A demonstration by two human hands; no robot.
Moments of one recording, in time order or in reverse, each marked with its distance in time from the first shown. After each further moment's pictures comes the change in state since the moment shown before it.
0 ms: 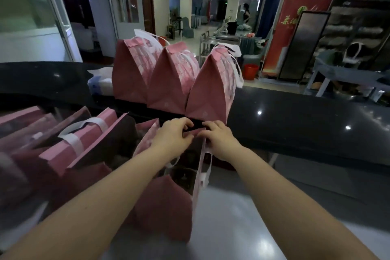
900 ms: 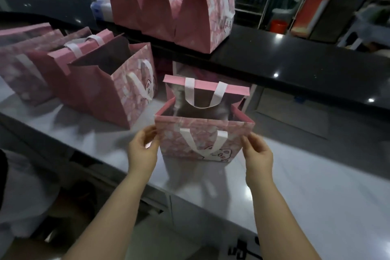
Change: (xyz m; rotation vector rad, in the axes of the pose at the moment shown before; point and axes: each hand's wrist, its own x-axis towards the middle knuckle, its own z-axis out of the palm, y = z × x) left_hand -0.275 0.047 0.117 -0.745 0.433 -0.527; right_hand -0.310 0.022 0.064 1.485 0.555 0.758
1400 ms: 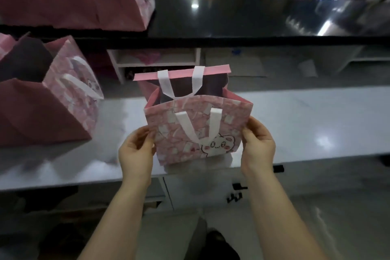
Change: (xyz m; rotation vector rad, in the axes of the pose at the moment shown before) left_hand -0.033 0.003 -0.006 -0.210 -0.334 -0.124; right_hand -0.124 0.007 -0.017 0.322 0.471 -0.143
